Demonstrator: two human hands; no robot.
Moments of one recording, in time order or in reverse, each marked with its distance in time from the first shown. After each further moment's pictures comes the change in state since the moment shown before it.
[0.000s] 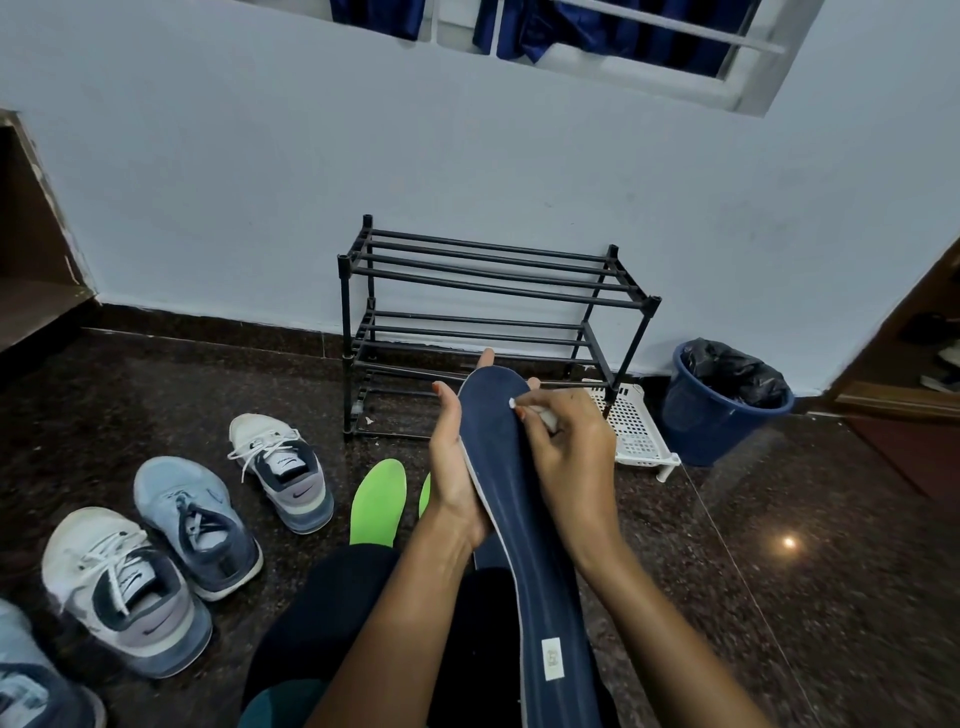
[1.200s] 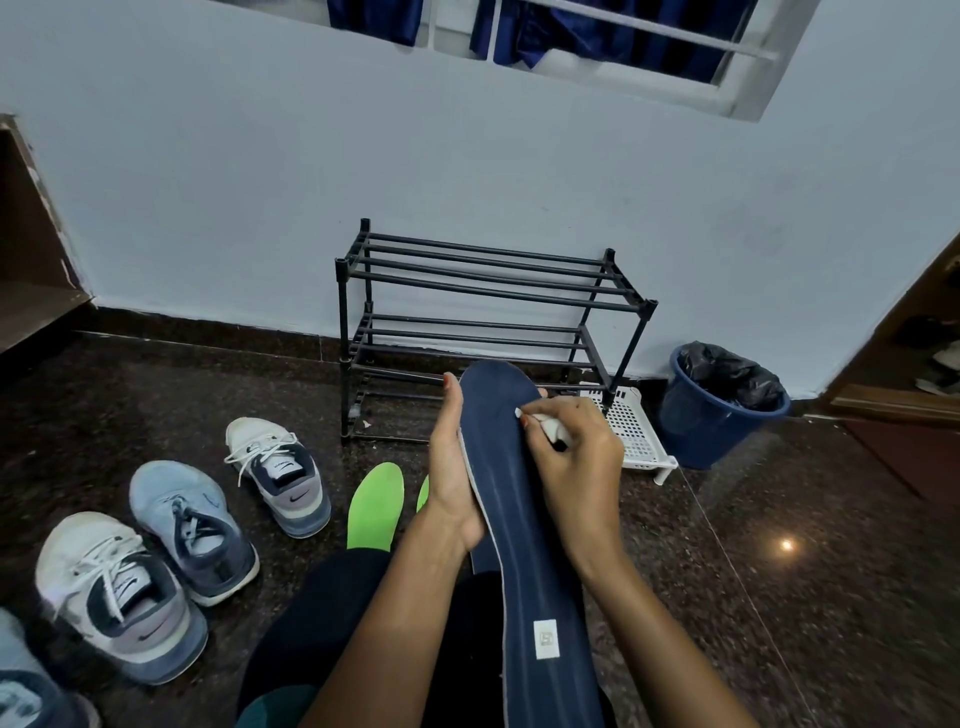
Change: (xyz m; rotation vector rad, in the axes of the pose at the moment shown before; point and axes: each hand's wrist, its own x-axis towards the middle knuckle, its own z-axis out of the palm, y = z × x) left_hand 0.000 0.002 -0.005 -0.008 -0.070 -0.147; right_hand -0.003 0.002 -0.005 0.022 0.065 0.024
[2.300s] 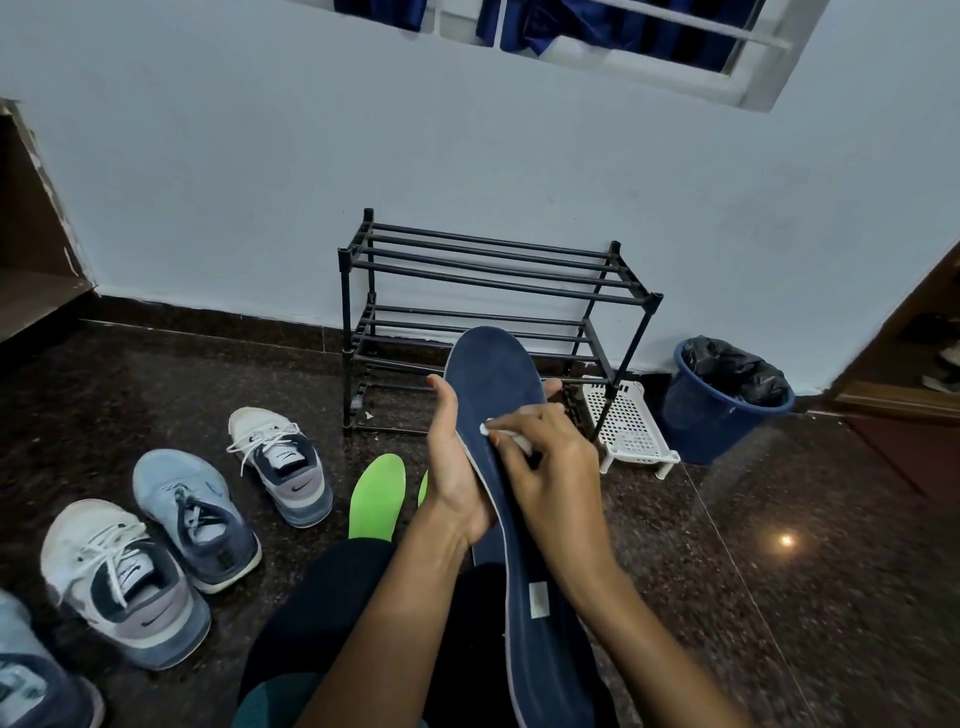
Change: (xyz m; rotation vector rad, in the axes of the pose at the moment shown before) left_hand -0.004 -0.002 0.004 0.082 -0.034 0.087; right_hand -0.016 -0.011 0.007 -0.053 -0.160 -0.136
